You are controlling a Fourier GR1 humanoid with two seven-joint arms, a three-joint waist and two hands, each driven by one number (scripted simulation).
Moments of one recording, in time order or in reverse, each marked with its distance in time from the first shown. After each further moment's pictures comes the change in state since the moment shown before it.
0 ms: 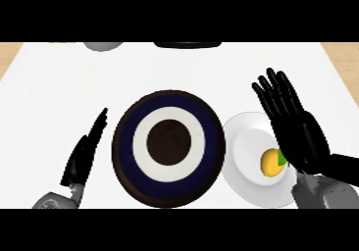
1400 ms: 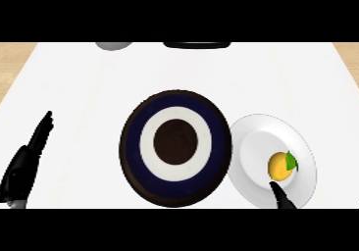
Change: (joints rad) left arm 0.150 0.187 0.189 -0.058 0.030 -0.052 -0.199; right arm 0.695 0.198 0.110 -0.224 0.323 -1.248 -0.210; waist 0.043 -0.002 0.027
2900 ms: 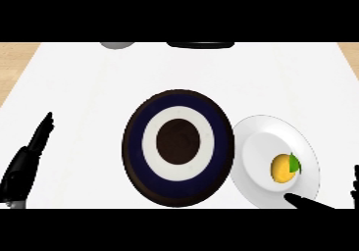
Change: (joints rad) left arm 0.005 -0.031 0.045 0.028 -0.029 -0.064 -0.042; right arm -0.252 -0.751 0.164 0.022 0.161 0.197 1.295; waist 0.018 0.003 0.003
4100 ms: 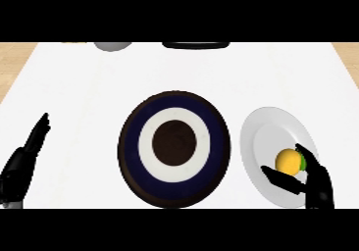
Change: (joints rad) left arm 0.018 -0.097 0.130 -0.029 -0.111 -0.100 0.037; right arm -0.187 0.360 -0.098 0.358 0.076 0.272 -0.122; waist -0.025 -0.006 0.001
